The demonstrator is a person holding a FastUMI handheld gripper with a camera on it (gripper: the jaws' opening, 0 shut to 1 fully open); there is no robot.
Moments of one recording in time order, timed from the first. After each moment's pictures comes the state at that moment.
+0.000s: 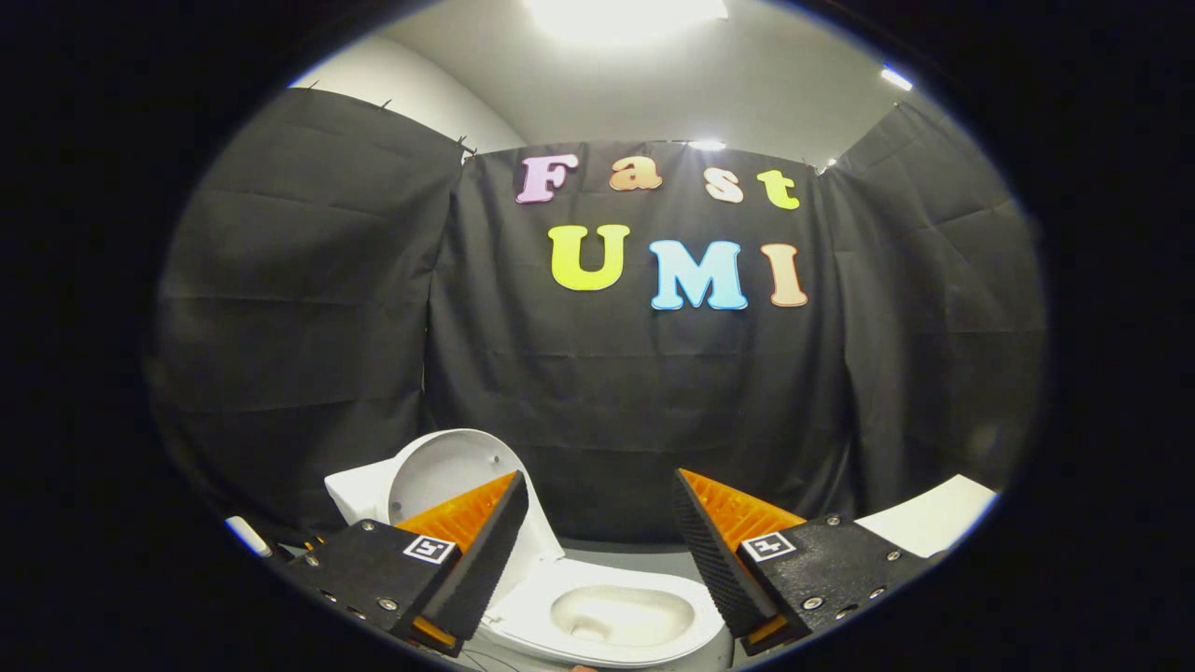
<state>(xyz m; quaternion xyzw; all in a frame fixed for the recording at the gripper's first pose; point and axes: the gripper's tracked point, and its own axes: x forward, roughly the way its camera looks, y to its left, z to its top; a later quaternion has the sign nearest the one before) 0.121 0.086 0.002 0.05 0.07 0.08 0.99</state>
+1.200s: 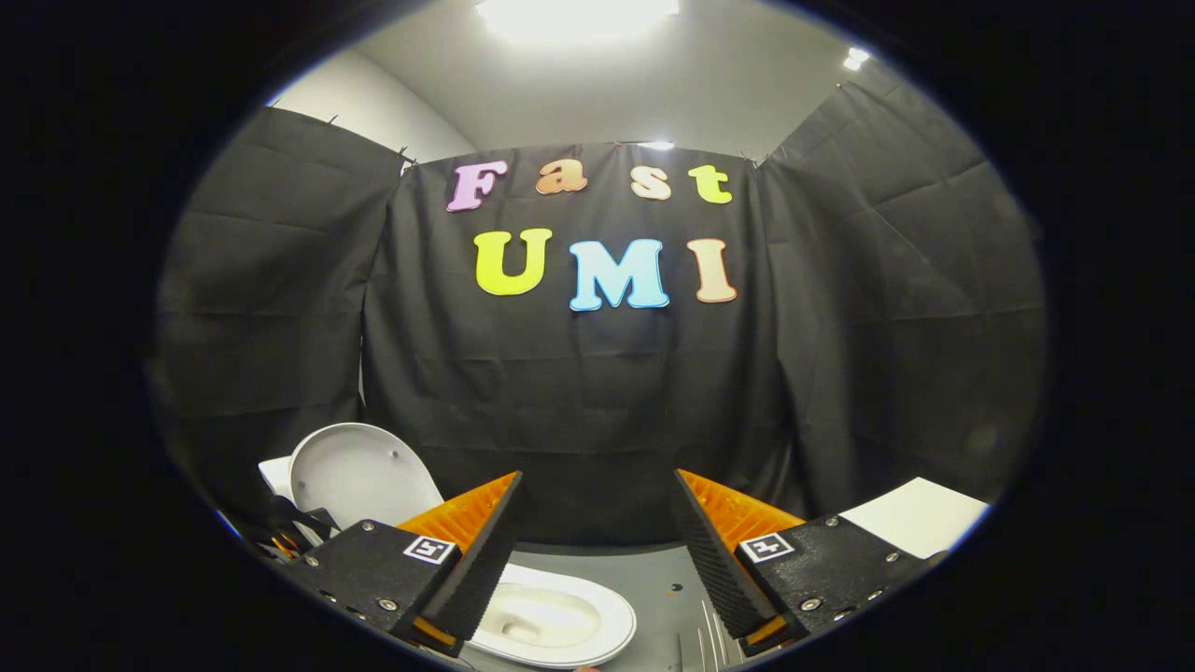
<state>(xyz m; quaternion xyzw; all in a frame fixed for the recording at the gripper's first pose) 0.129 -0.068 -0.032 0.07 0.08 0.01 0.99</state>
